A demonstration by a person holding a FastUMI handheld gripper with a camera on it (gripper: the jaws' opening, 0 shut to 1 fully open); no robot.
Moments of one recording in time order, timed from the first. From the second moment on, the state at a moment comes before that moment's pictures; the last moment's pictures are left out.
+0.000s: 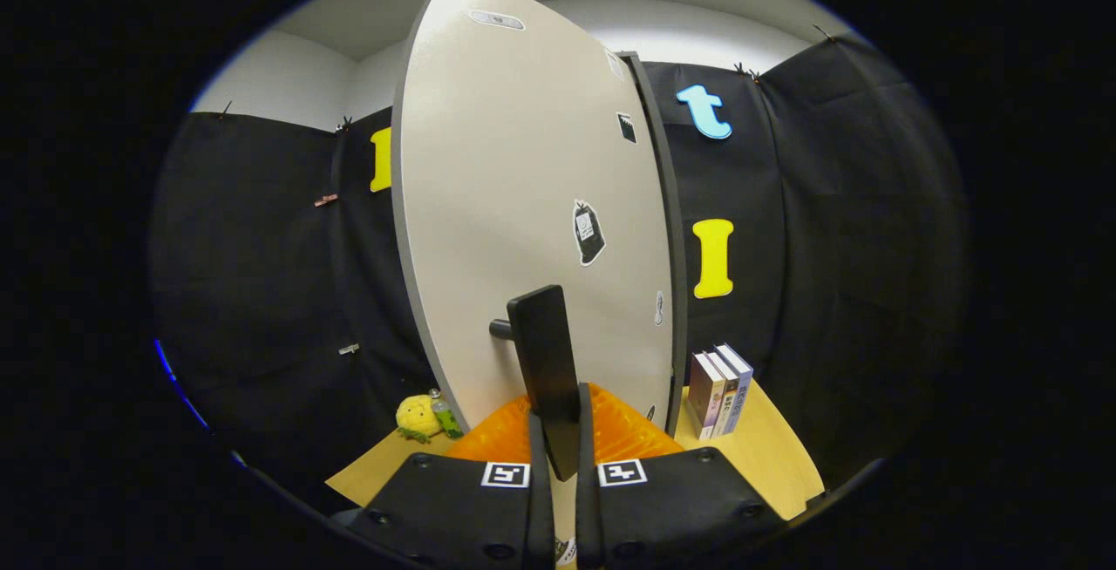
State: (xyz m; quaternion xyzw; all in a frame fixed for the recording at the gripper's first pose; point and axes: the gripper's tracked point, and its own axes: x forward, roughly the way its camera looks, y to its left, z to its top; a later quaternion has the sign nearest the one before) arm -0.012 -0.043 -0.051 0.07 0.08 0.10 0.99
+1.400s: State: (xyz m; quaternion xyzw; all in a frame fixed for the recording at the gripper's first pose) arm -0.041 -0.171 -0.049 0.09 0.08 0.01 0.99
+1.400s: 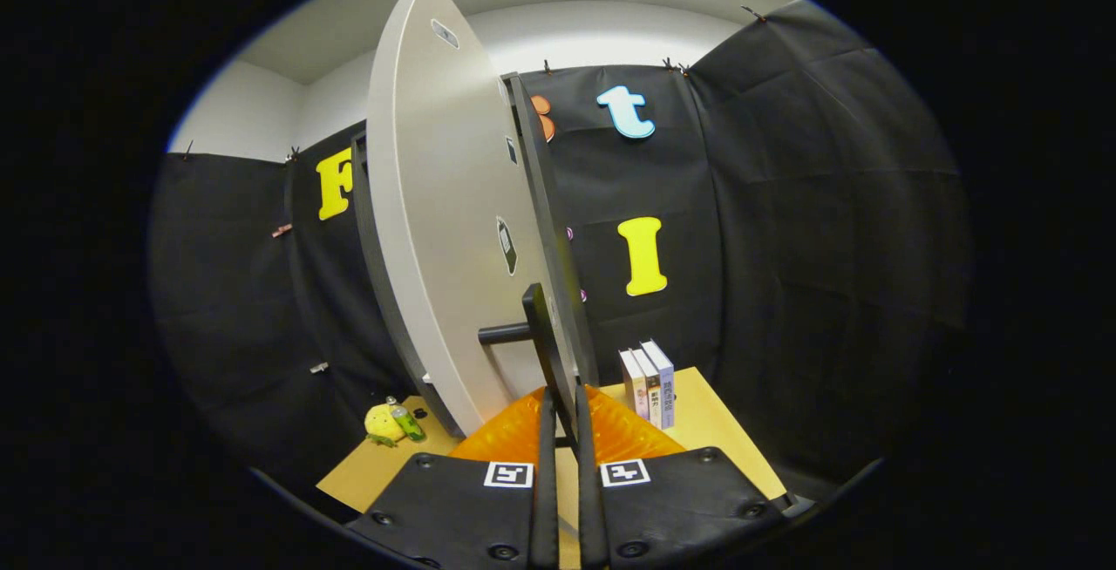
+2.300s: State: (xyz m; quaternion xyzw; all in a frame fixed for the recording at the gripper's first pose) arm -0.105 -0.040 -0.139 0.05 0.13 0.03 0.99
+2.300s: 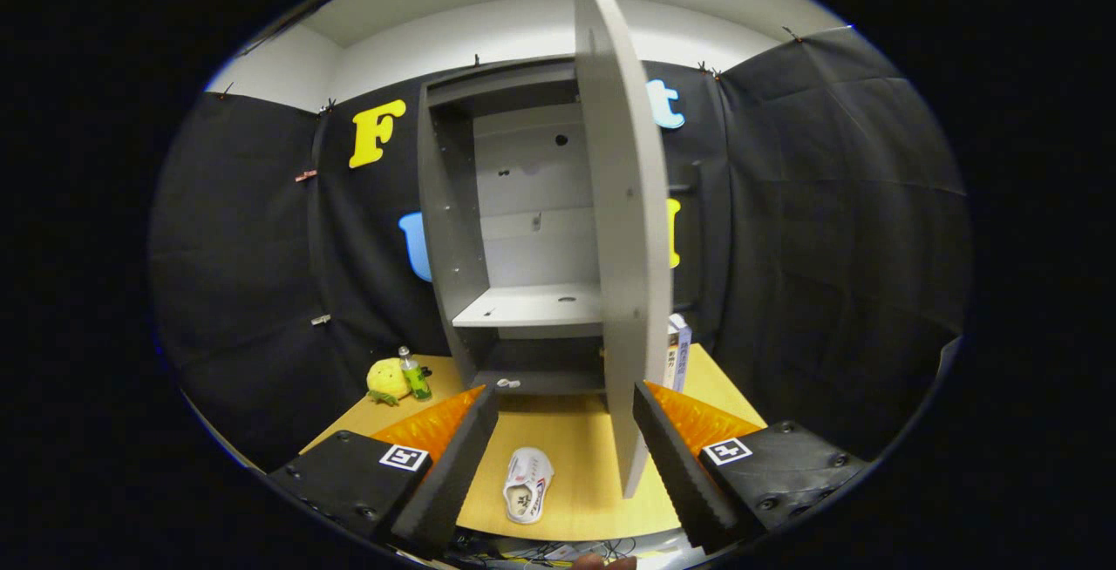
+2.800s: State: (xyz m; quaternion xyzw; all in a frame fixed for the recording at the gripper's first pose) arm -0.086 0.056 -0.321 0.05 0.31 0.07 0.95
